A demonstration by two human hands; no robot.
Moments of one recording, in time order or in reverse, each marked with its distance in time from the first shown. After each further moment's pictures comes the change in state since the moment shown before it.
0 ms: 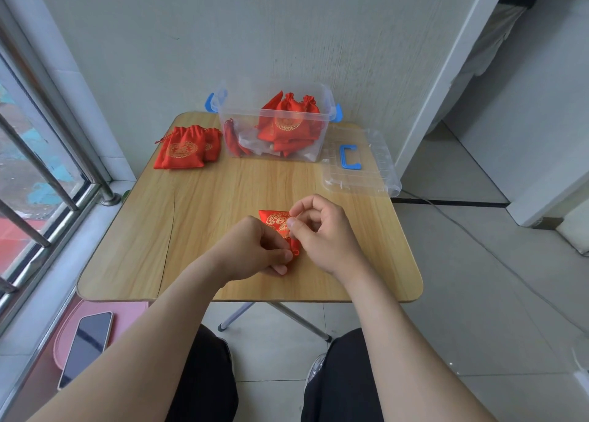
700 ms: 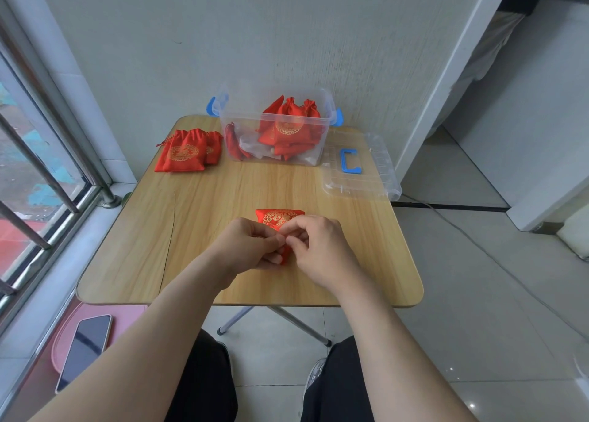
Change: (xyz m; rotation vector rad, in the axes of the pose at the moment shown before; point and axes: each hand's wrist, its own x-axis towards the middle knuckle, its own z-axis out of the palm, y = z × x) left_hand 0.011 -0.006 -0.001 -0.323 0.132 -0.090; right_hand -0.001 0.011 0.010 -0.388 -0.060 -0.113
